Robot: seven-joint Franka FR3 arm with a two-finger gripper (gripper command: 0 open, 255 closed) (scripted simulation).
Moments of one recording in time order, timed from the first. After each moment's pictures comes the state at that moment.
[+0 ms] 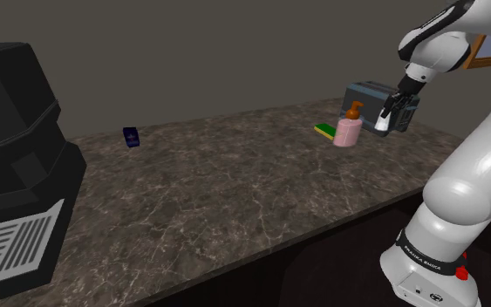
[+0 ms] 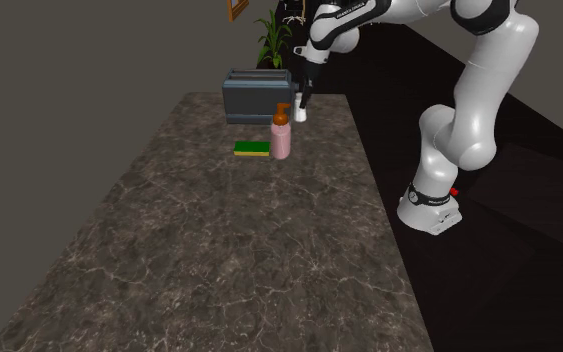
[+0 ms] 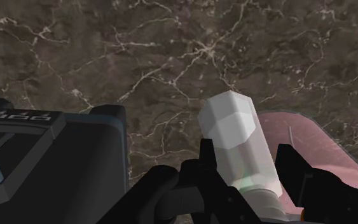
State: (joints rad) arm -0.23 -0.12 -0.89 -2.20 0.20 2.20 -0.91
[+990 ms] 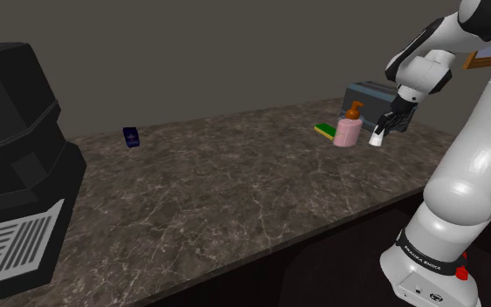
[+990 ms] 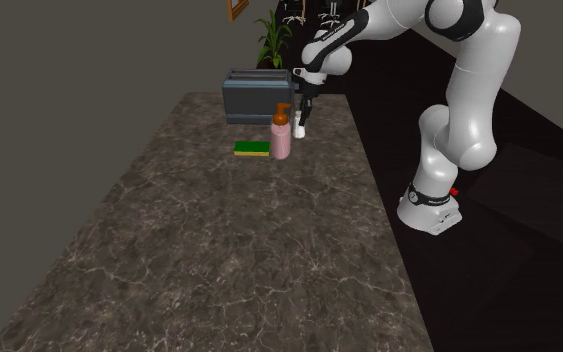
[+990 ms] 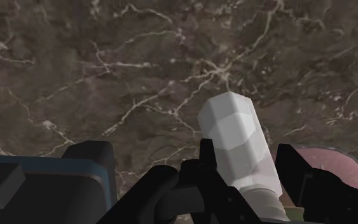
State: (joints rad) arm -0.22 0.04 -0.91 -2.28 0.42 2.34 -1.09
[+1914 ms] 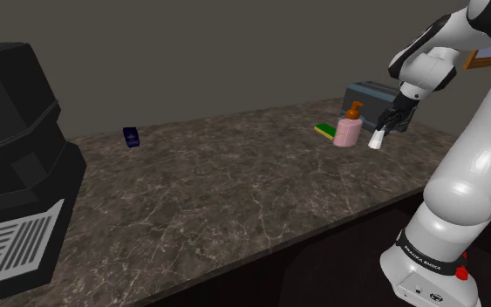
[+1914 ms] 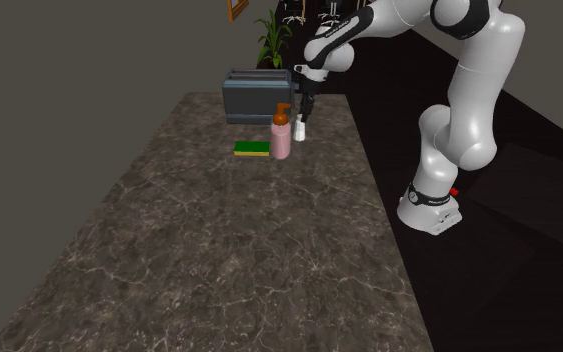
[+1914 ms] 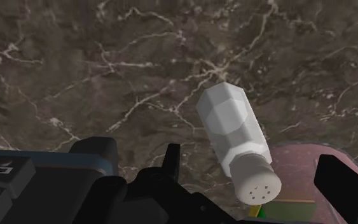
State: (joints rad) arm -0.22 0.01 -0.92 -2.27 0.37 2.33 -1.06
